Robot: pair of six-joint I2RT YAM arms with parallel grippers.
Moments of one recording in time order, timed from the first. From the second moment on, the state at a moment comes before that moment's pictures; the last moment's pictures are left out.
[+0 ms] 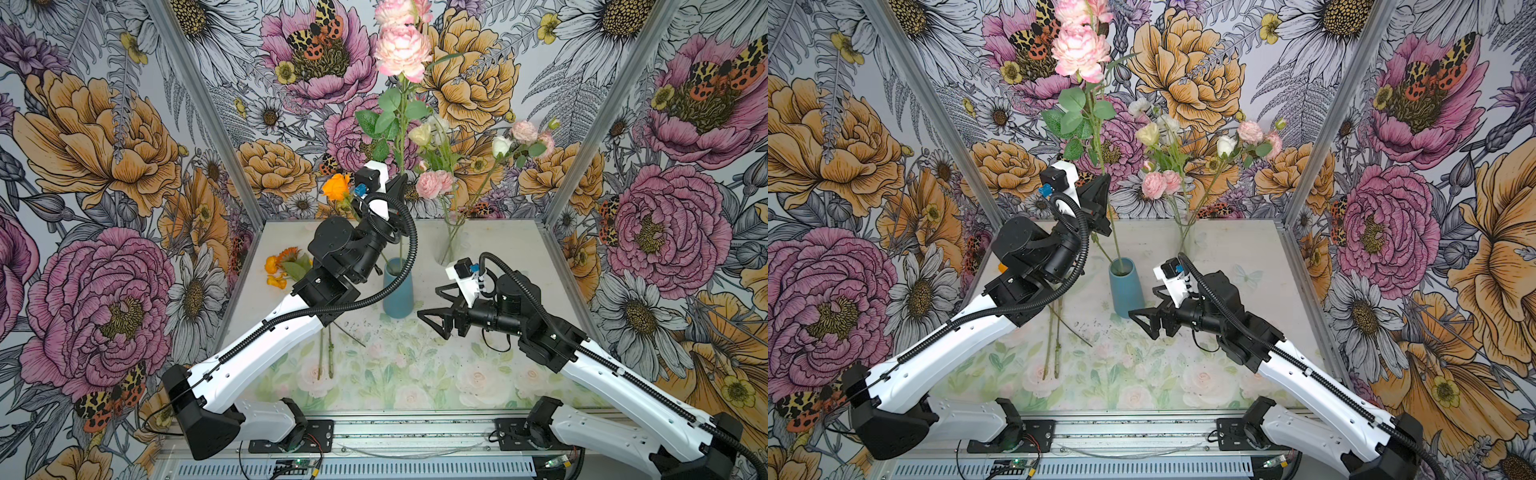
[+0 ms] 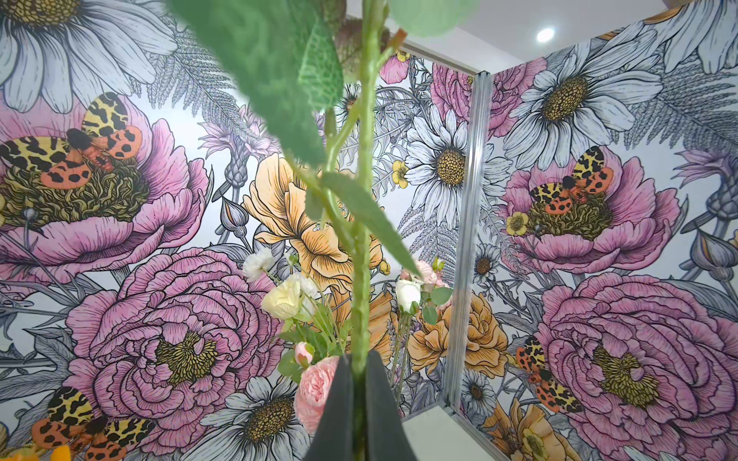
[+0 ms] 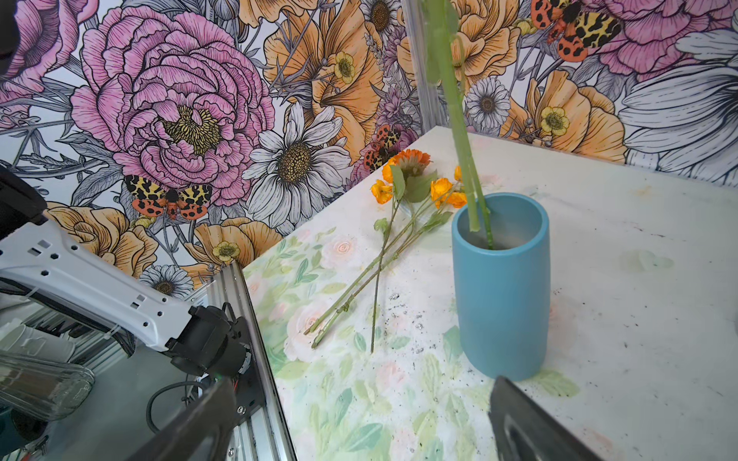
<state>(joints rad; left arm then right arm) -0.82 1.32 1.44 0.28 -0.32 0.05 0.72 0.96 0.88 -0.25 -0.39 0.24</state>
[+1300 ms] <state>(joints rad) -0.74 1.39 0.87 0.58 -0.25 -0.02 0.72 1.02 0.89 -0.25 -0.39 0.24</state>
